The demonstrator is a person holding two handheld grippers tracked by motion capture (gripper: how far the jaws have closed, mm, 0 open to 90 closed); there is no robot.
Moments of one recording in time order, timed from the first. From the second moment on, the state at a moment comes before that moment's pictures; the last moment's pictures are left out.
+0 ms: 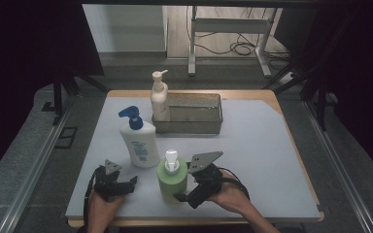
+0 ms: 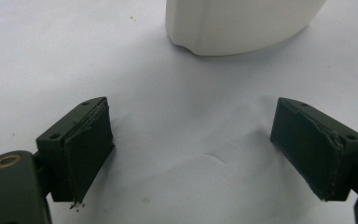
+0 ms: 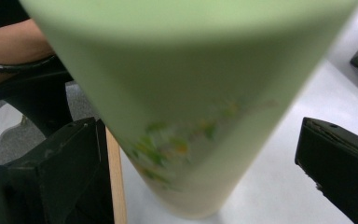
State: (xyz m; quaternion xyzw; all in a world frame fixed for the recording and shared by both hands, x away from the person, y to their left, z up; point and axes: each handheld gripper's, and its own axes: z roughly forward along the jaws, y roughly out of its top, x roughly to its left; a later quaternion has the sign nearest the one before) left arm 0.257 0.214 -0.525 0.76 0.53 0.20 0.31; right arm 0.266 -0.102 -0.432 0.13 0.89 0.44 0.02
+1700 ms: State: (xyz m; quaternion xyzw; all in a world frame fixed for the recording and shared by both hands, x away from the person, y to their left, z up) left arm 0.257 0.214 -0.525 0.76 0.53 0.20 0.31; right arm 0.279 -0.090 -0.418 0.16 0.88 0.45 0.08
